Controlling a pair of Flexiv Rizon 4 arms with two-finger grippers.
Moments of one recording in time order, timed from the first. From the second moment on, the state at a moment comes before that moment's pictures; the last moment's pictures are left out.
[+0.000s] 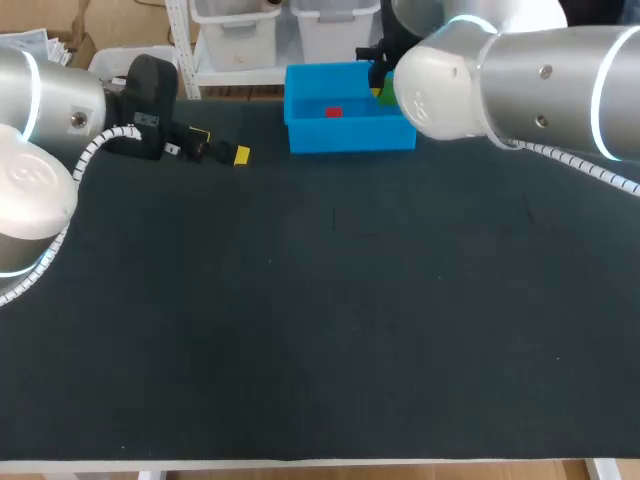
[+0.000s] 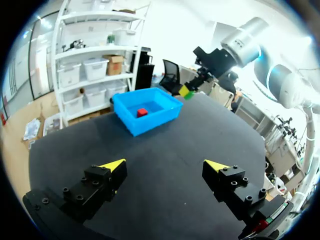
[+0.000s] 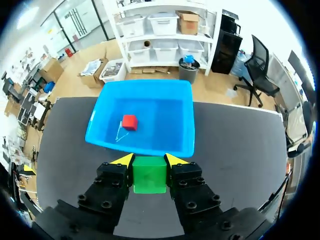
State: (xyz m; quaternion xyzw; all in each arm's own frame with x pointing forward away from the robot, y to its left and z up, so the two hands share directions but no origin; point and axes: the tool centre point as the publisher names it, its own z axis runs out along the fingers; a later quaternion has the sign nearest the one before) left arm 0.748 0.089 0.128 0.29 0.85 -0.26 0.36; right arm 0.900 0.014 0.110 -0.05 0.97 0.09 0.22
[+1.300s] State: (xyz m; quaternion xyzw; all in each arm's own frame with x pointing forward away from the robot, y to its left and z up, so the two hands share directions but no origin) left arm 0.748 0.089 0.128 0.29 0.85 -0.26 0.36; right arm 0.924 0.016 0.107 -0.07 0.96 0.13 0.23
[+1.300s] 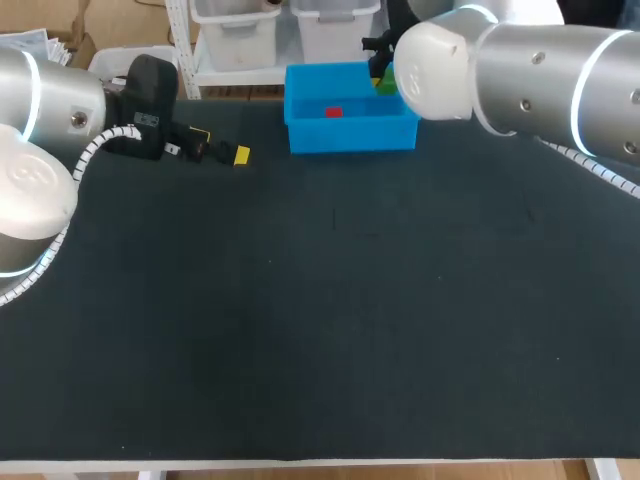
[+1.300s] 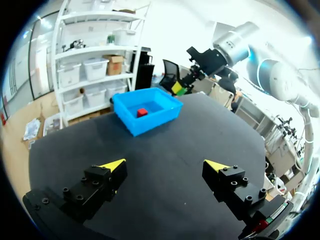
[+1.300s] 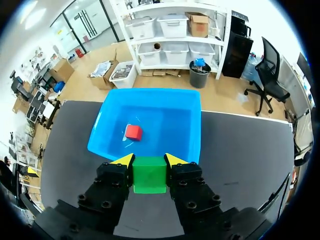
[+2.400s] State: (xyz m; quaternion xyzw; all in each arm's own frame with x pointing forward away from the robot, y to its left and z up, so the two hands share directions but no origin) left arm 0.748 0.089 0.128 0.29 0.85 -0.26 0.36; right arm 0.979 0.016 0.065 -0.07 0.95 0.15 0.27
